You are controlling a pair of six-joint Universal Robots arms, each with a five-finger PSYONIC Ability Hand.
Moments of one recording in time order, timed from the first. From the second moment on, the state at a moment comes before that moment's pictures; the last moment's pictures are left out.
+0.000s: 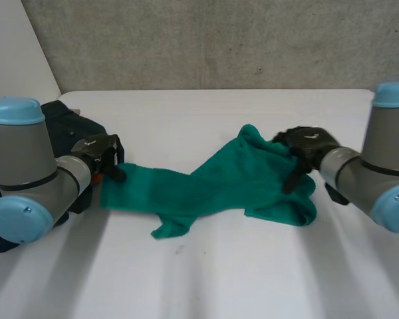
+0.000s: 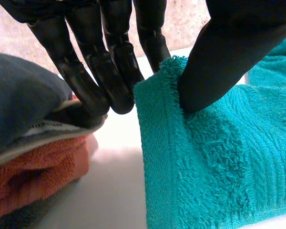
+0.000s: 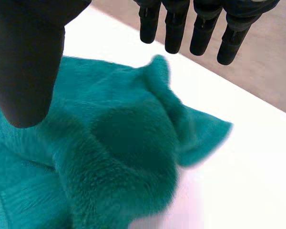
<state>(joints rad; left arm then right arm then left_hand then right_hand) 4.41 -2.08 -1.40 3.09 -1.54 3.10 1.89 -1.04 1.29 0.16 1.45 2.93 1.16 1.20 1.19 1.20 0.98 0.28 0.27 0.27 0.28 0.07</state>
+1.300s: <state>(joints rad) 4.46 -1.96 -1.51 3.08 -1.45 3.10 1.73 -1.30 1.45 0.34 1.38 2.33 1.16 1.20 1.19 1.20 0.98 1.11 1.18 1.19 1.19 1.01</state>
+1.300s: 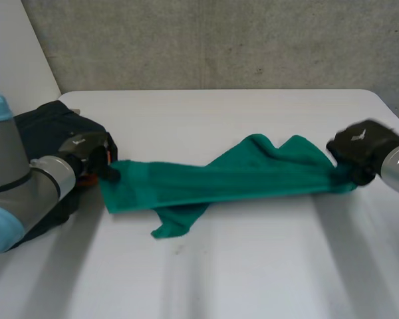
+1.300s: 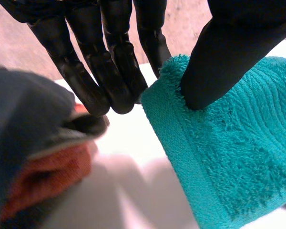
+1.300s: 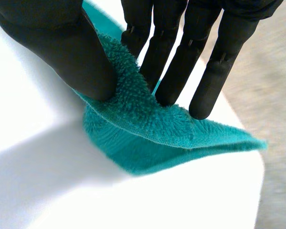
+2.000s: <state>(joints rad) 4.44 -2.00 -1.11 3.23 -1.56 2.96 1.75 -1.16 1.26 -0.49 1.33 2.62 1.16 1.20 1.19 1.20 0.98 1.11 1.18 1.19 1.20 1.02</state>
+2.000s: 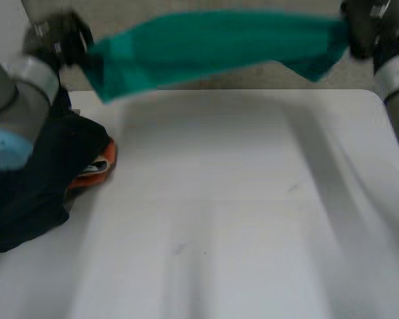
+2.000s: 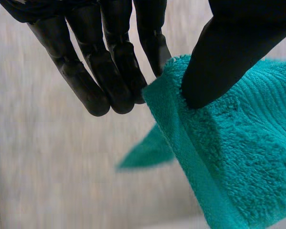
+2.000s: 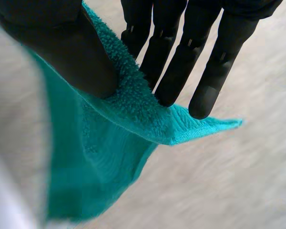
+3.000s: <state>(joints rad) 4.53 -1.97 -1.78 3.34 -1.23 3.57 1.82 -1.01 1.62 -0.34 1.39 2.62 0.81 0.81 0.81 0.81 0.63 0.79 0.78 0.79 0.78 0.58</state>
